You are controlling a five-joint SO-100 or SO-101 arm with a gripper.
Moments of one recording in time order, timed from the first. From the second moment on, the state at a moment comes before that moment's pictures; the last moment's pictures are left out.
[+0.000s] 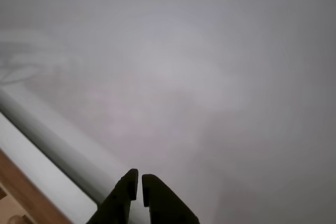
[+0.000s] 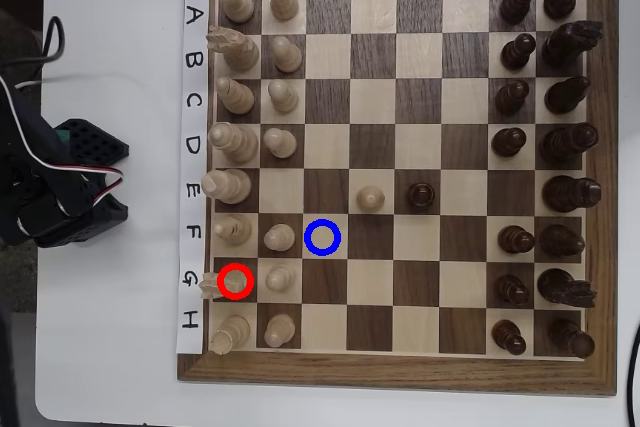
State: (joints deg) arm 68.8 159.2 101.4 70.5 74.7
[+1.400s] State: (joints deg) arm 38.8 141.1 91.4 96.8 77.6
